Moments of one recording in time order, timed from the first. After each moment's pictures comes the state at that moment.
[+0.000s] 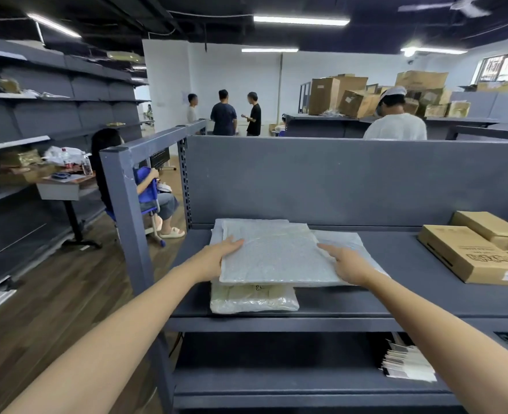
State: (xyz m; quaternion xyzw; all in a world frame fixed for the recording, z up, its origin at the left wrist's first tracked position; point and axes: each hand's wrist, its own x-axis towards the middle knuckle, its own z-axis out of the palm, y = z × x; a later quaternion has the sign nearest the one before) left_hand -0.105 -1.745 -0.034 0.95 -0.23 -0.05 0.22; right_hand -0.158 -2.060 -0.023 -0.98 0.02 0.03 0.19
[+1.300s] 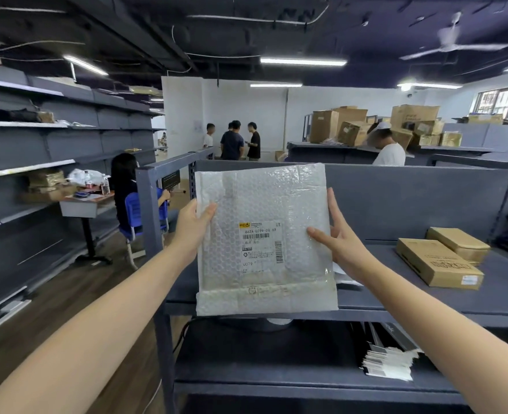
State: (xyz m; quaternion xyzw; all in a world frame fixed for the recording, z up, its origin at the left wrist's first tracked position) left_hand -0.250 -1.765 0.078 0.68 -0.11 0.18 0.70; right_hand -0.298 -2.038 0.066 -0.71 -0.20 -0.08 0.67
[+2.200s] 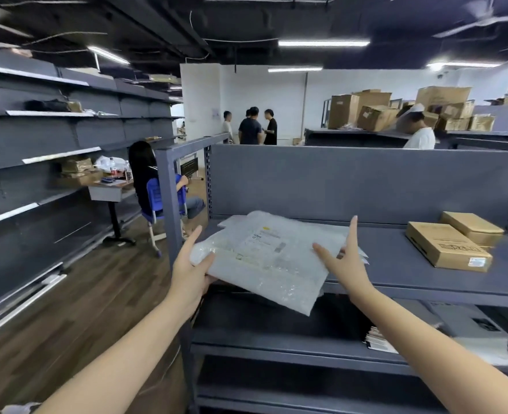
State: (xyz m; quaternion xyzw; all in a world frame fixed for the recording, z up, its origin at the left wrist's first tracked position) left_hand -0.356 -1.763 -0.018 0.57 -0.03 0.13 0.81; right_hand -0.352 -2.029 0.001 -0.77 -0.01 -0.17 0.61
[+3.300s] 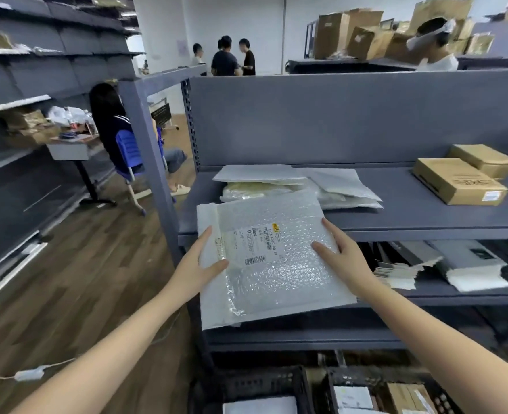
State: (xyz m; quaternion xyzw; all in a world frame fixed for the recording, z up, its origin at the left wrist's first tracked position) left_hand -0.310 -1.709 -0.097 0.83 -0.09 0.00 0.55; right_hand -0.338 -1.996 -0.082 -0.84 0.01 -0.11 0.54
